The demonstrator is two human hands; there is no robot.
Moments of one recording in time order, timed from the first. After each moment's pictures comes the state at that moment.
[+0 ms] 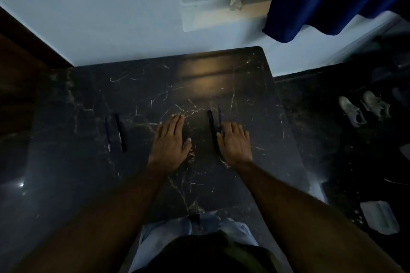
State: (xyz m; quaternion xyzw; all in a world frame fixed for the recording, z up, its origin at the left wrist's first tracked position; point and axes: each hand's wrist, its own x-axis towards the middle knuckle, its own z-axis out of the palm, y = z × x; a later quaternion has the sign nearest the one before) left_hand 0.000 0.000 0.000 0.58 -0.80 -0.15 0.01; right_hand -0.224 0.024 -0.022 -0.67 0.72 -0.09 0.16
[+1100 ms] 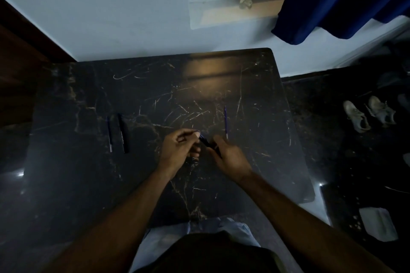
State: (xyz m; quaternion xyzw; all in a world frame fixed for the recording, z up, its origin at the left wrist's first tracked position) left_hand -0.016 -0.001 0.009 0.61 -0.40 -0.59 0.33; right_hand -0.207 0.031 -0.002 -0.71 0.58 -0.18 0.37
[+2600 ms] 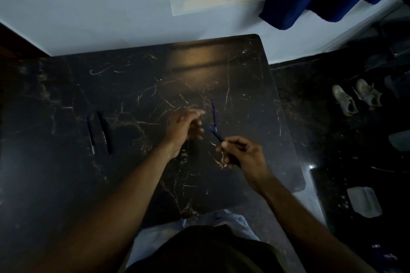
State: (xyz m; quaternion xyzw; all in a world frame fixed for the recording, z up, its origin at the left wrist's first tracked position) left_hand -0.060 -0.051 0.005 0.57 -0.34 -0.70 0.28; right_hand -0.255 0.060 0.027 -0.27 0.60 -0.42 0.63
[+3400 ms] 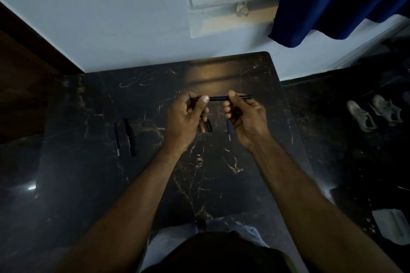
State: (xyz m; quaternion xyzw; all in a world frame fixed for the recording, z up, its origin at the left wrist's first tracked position) left_hand -0.045 -0.039 0.105 0.52 -0.58 -0.45 0.44; right_hand -0.217 -0.034 0.086 -0.15 0.43 -0.61 0.65
